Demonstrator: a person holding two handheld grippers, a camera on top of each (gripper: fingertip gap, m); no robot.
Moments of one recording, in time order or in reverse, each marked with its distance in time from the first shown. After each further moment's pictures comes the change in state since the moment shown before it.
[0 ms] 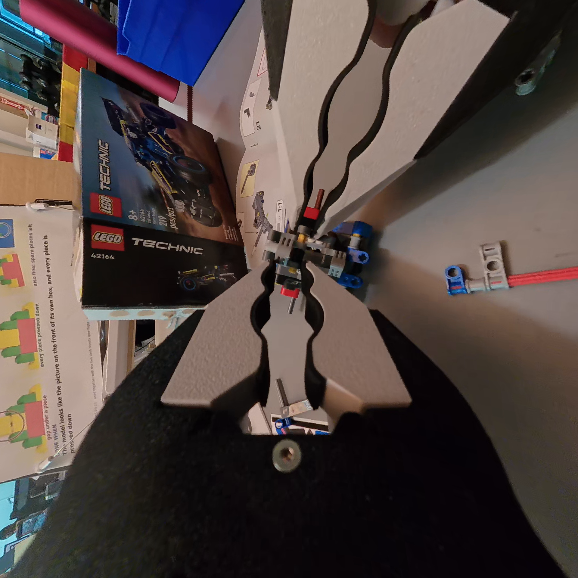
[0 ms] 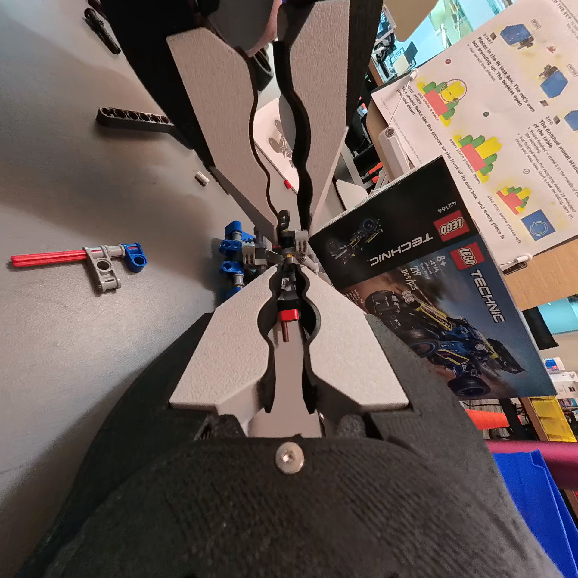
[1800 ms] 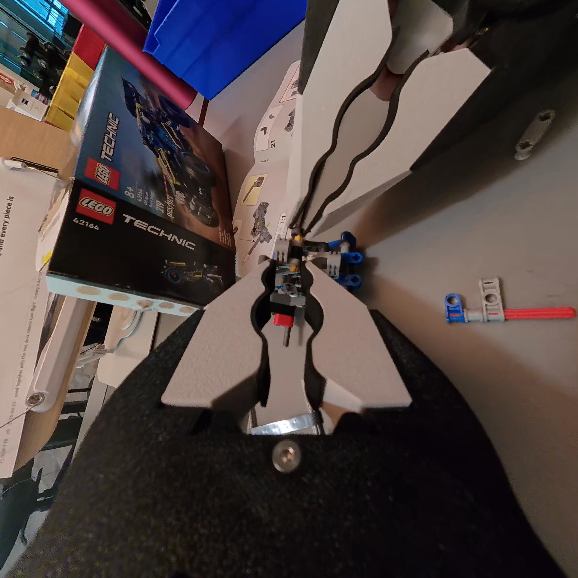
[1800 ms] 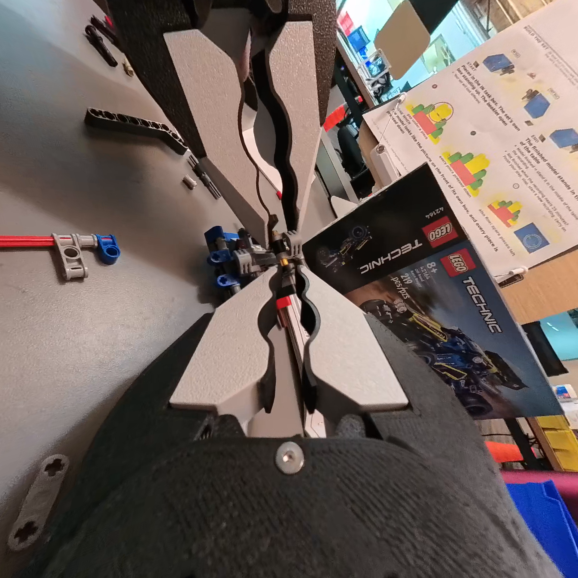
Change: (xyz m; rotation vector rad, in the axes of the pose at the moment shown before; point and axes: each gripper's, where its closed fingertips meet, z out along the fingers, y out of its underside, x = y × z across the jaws) left arm -0.003 -0.001 0.005 0.128 0.018 -0.216; right arm 0.012 0.002 0.003 0.088 -0.016 -0.007
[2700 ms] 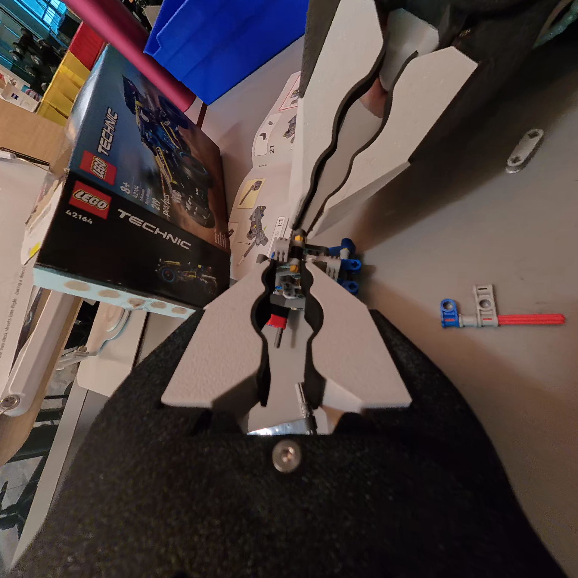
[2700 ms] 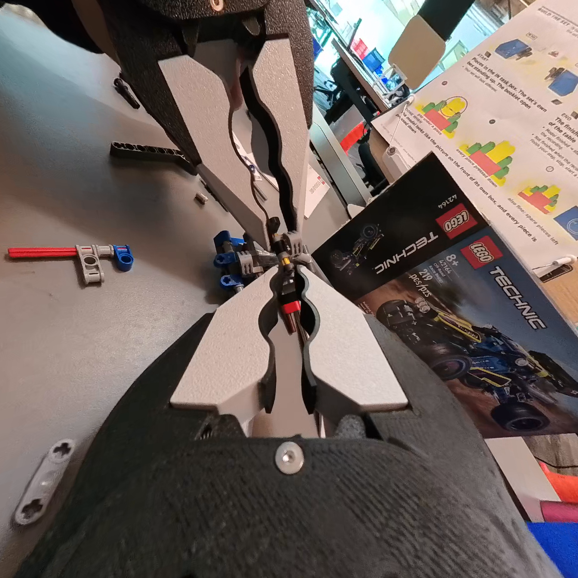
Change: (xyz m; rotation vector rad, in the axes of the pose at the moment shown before) left arm 0.001 -0.001 0.001 0.033 0.020 -0.049; right arm -0.002 0.000 -0.002 0.076 -0.079 0.117
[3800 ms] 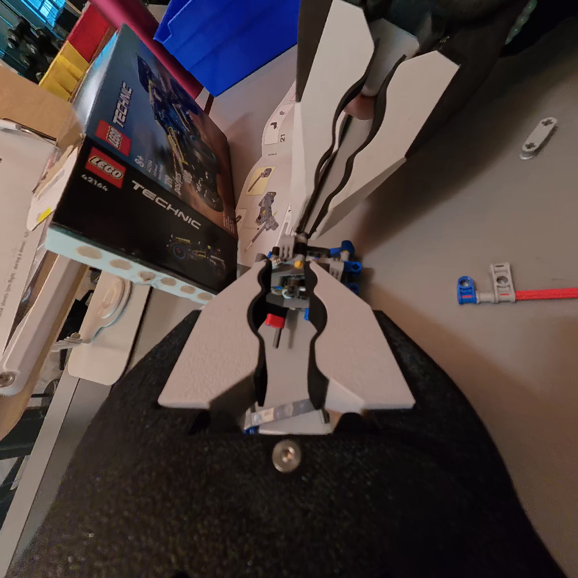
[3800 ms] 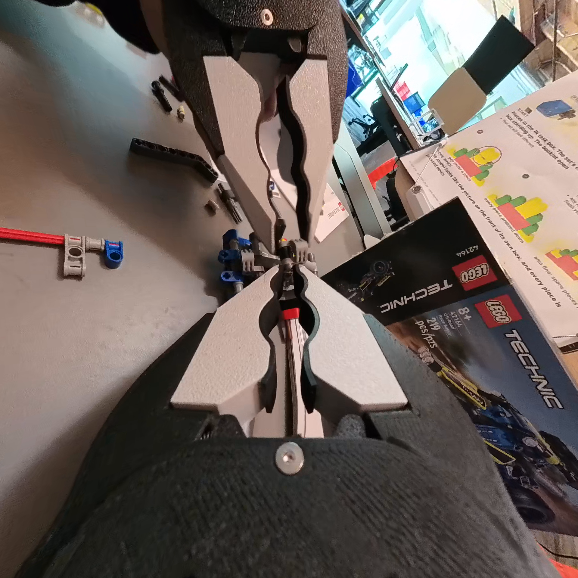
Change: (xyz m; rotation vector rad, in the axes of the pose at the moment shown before) left arm -0.011 0.014 -0.008 0.018 0.013 -0.046; right arm -0.001 -0.008 0.018 0.065 -0.124 -0.124
